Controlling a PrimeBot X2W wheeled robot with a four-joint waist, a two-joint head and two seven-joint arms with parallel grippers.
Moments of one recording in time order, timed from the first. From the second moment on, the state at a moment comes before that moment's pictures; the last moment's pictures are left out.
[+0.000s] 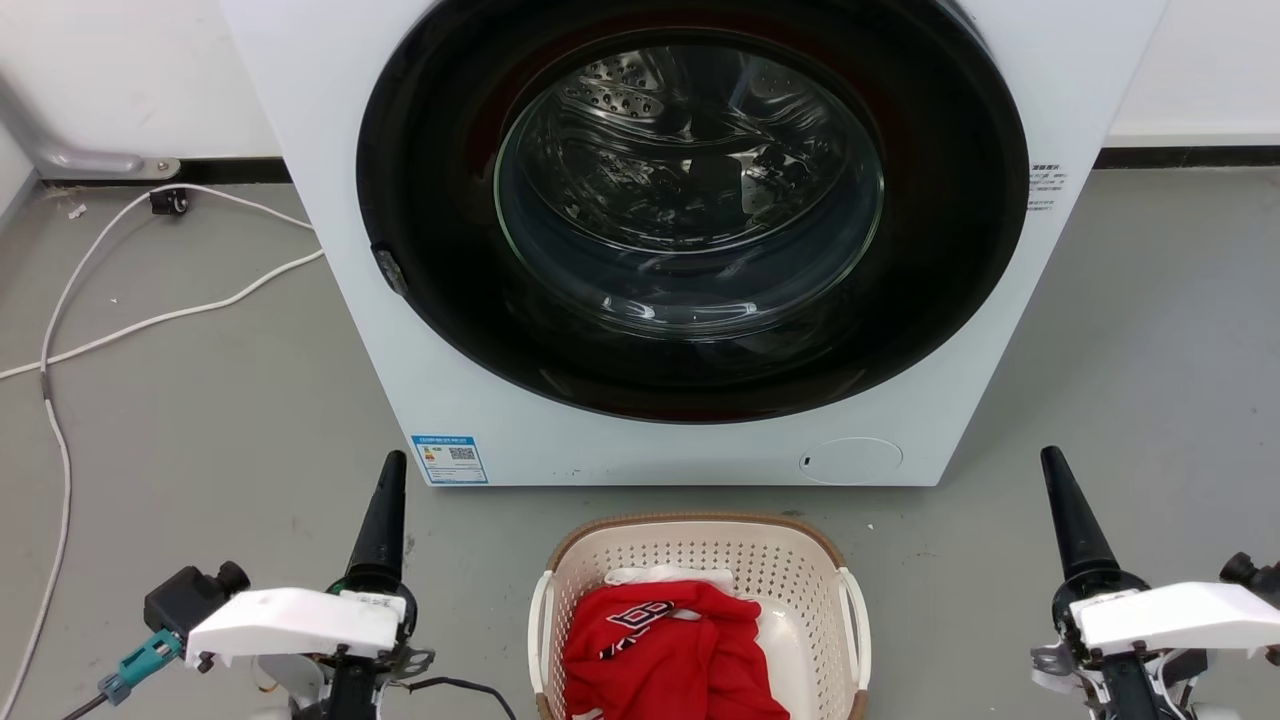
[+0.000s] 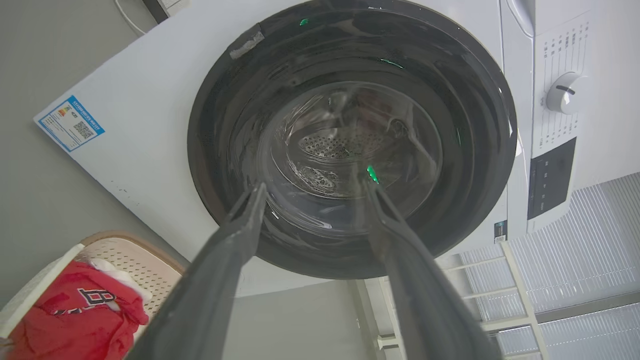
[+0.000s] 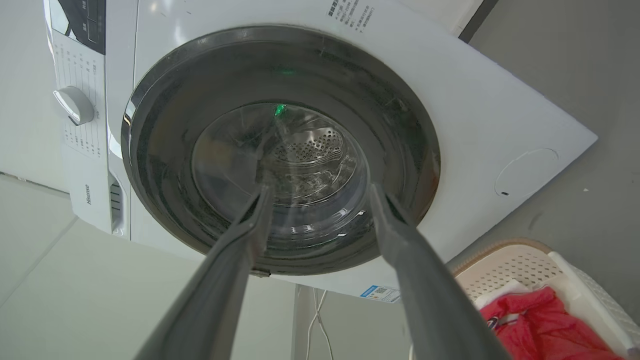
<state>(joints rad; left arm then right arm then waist) -0.09 0.05 0.01 0.20 -1.24 -0.13 -0.02 -0.06 -0.06 -0.05 0.20 1.21 0.13 -0.02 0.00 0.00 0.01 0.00</state>
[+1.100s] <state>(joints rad) -0.11 0.05 -0.05 0.19 -0.64 -0.10 -0.12 -0.04 -0.05 -0.02 0.12 0.53 0.13 -0.06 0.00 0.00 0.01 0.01</state>
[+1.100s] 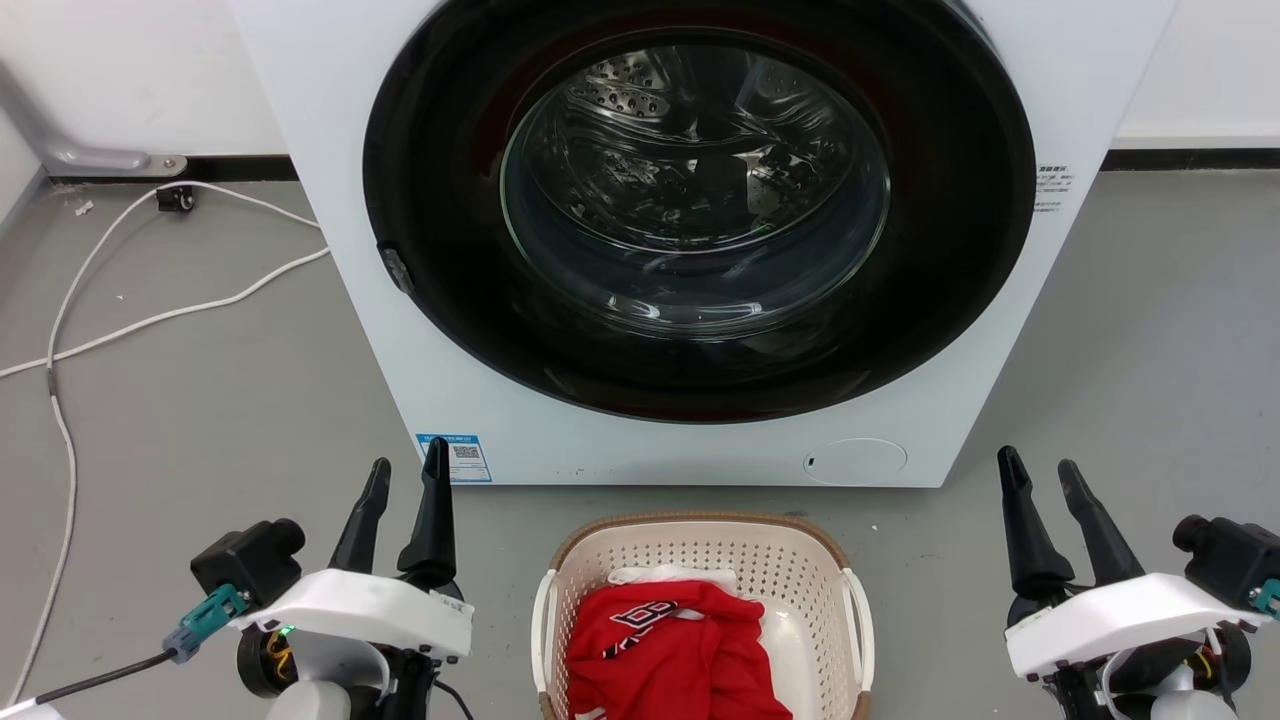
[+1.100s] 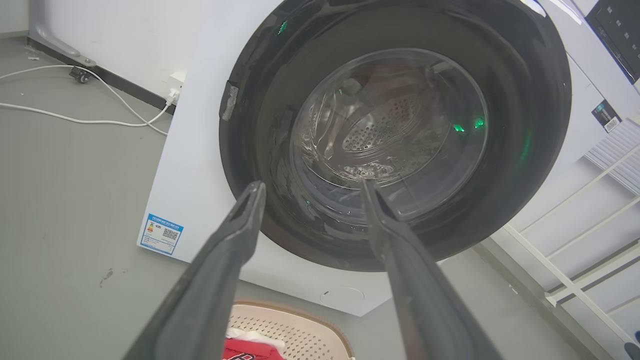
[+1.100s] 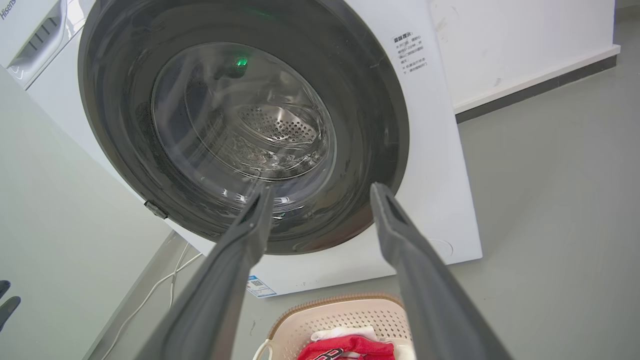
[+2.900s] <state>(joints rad) -0.15 0.05 -0.10 0.25 -0.14 -0.06 -0.24 -0.01 -0.05 0.00 0.03 0.02 0.13 -0.06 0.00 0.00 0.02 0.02</state>
